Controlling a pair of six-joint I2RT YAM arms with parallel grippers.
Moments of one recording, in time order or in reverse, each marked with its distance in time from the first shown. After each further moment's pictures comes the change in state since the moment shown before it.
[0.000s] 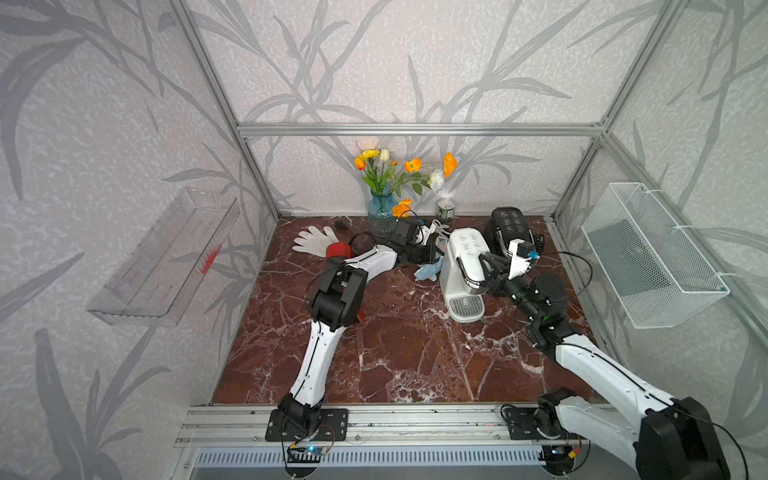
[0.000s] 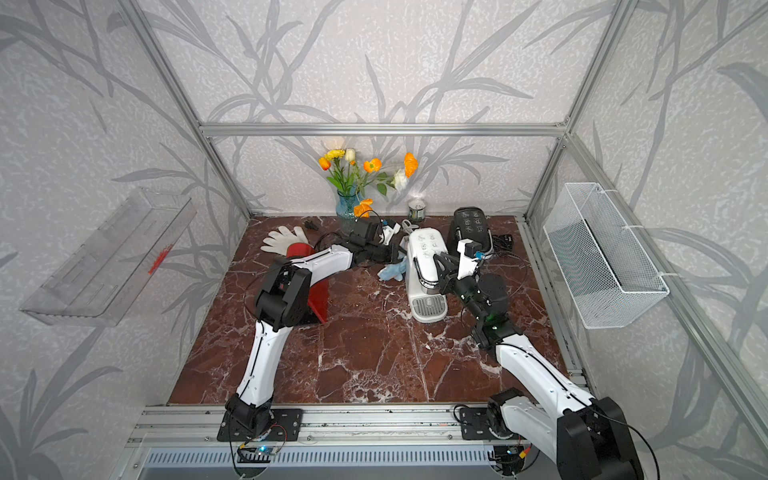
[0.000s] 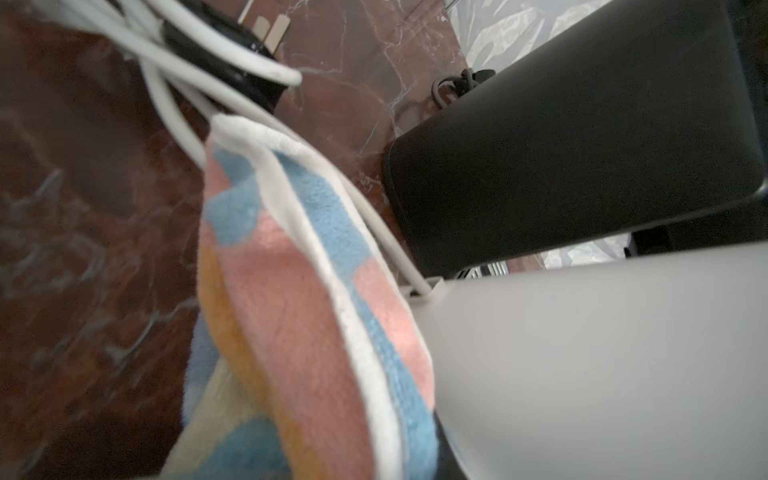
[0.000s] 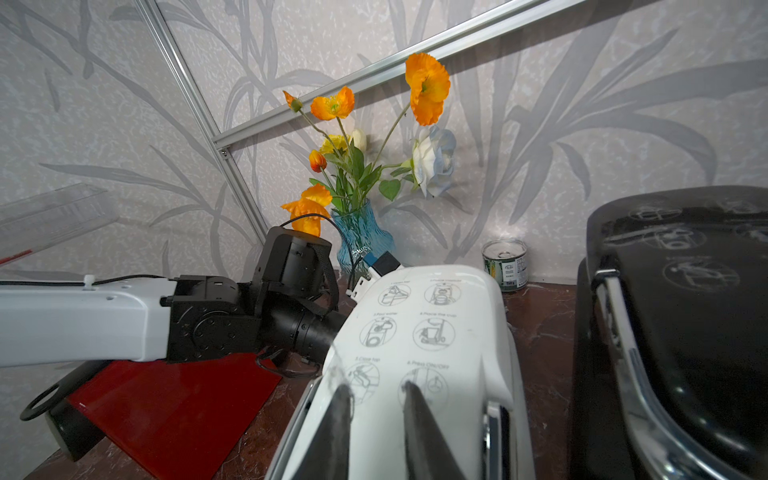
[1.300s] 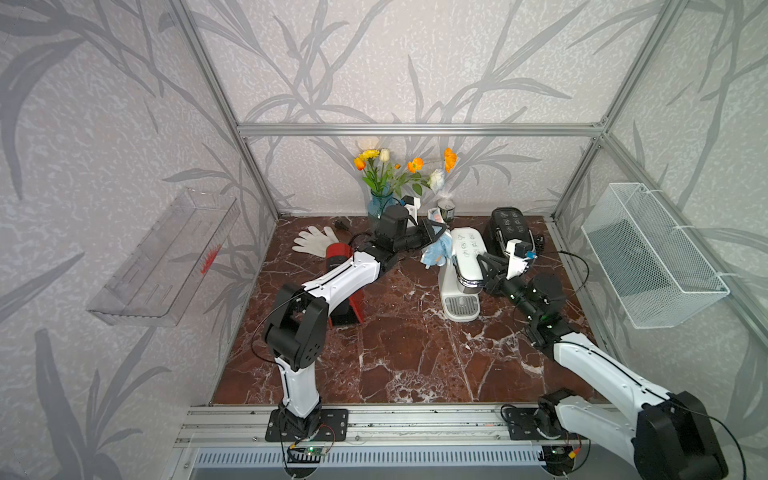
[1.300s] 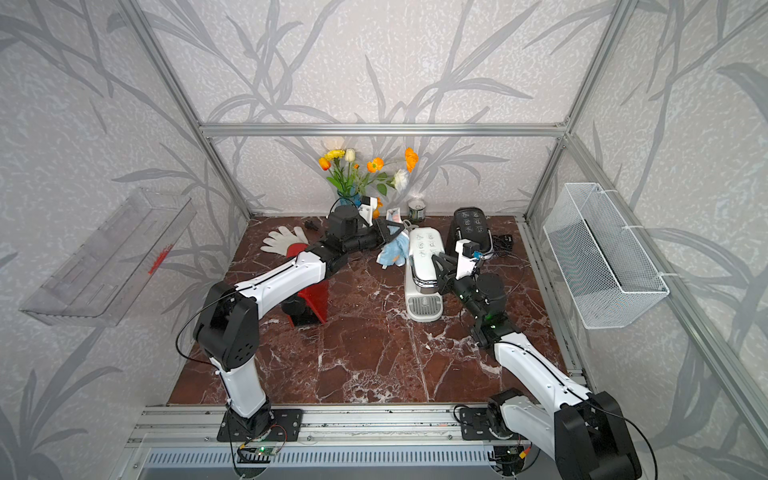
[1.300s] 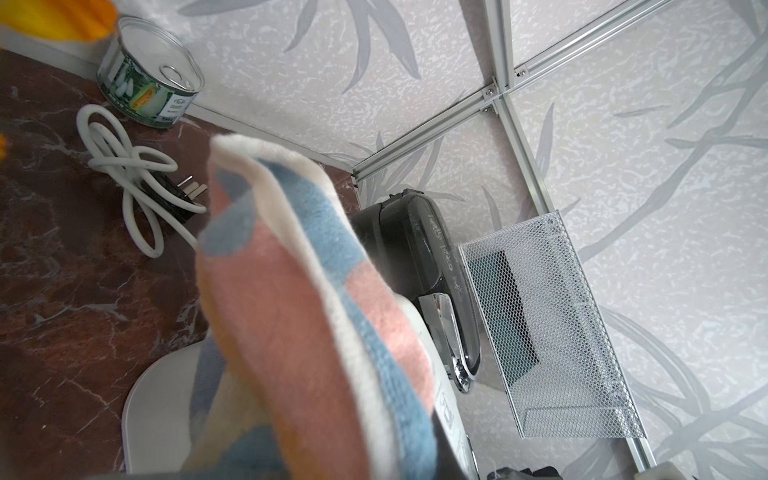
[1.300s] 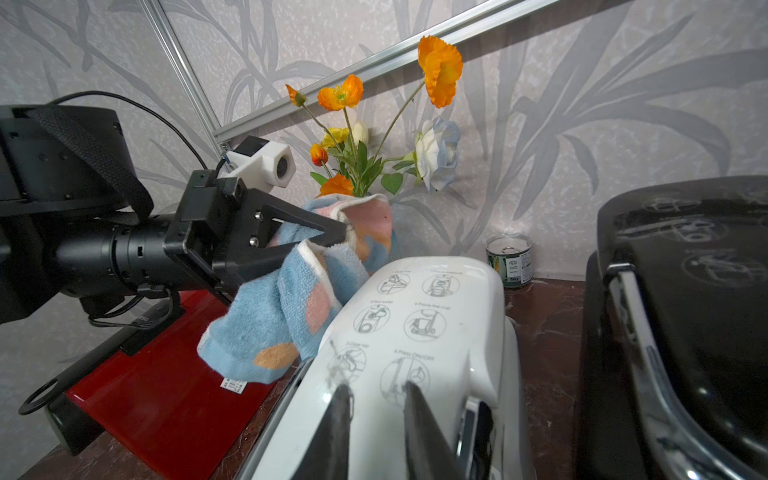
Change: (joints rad) left arm -0.055 -0.445 -0.271 0.277 -0.234 -0.485; right arm 0.000 0.027 0.000 0.015 -0.010 -0.003
